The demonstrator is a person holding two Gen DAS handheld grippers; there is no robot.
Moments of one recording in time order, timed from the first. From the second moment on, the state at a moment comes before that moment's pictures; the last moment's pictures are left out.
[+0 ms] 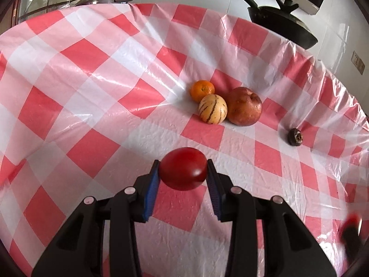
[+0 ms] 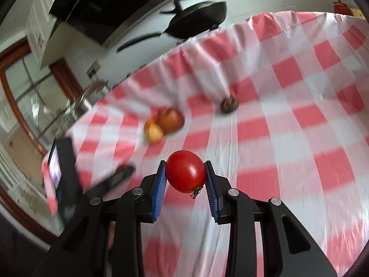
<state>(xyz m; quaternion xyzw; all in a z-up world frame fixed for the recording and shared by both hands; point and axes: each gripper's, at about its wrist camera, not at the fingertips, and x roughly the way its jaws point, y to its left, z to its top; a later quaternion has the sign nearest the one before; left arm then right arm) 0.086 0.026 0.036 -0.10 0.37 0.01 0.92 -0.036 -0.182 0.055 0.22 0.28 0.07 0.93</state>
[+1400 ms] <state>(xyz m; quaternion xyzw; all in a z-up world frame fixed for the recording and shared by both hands) -0.303 0.318 0.012 -0.10 0.35 0.21 0.91 -0.258 0.091 0.034 -0.10 0.33 0.37 0.86</state>
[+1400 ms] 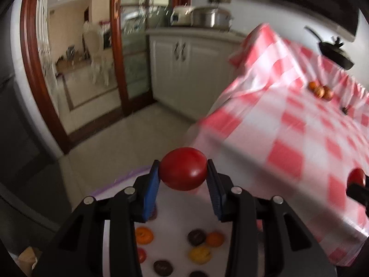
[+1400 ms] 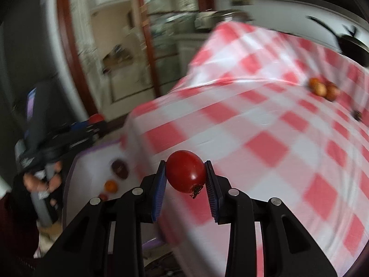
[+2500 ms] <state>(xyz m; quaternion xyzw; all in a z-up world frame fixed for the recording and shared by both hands) -0.304 0.348 -0.158 -0.08 0.57 0.18 0.80 -0.340 0.242 -0.152 -0.41 0.47 0.45 0.64</state>
